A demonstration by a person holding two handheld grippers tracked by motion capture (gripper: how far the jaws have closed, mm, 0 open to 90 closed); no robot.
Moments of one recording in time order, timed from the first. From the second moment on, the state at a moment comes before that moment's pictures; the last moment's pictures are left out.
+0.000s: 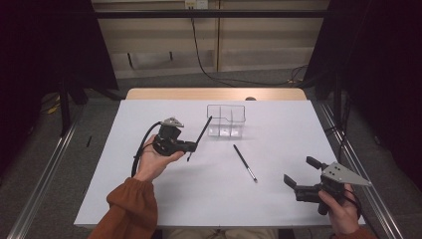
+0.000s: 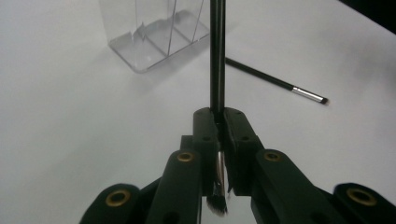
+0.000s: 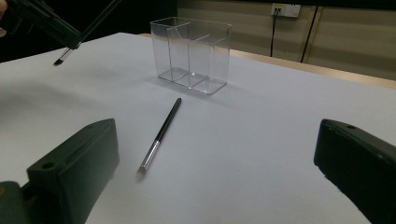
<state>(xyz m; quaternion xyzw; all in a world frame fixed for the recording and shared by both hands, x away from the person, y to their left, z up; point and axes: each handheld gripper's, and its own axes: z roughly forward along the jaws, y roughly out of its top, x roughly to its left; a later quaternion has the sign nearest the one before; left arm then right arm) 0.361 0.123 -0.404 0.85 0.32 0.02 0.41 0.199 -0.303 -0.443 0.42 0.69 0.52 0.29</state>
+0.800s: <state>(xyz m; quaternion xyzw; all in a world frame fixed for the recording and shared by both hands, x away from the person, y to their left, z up) 0.336 0.109 -0.392 0.87 0.20 0.00 0.45 0.199 -0.303 -0.443 0.41 0.69 0.52 0.29</state>
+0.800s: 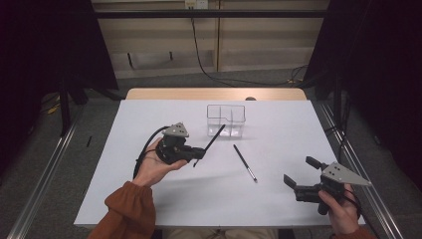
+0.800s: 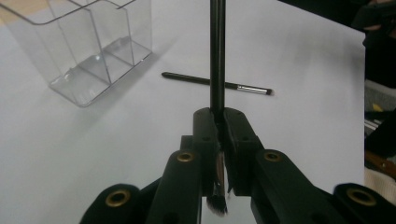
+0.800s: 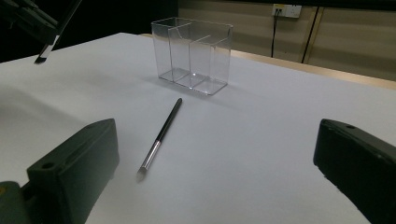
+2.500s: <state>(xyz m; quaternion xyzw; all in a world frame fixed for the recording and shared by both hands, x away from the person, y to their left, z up) 0.315 0.063 -0.380 0.96 0.11 -0.06 0.26 0.209 -0.281 -0.440 0.39 0.72 0.52 0.24</state>
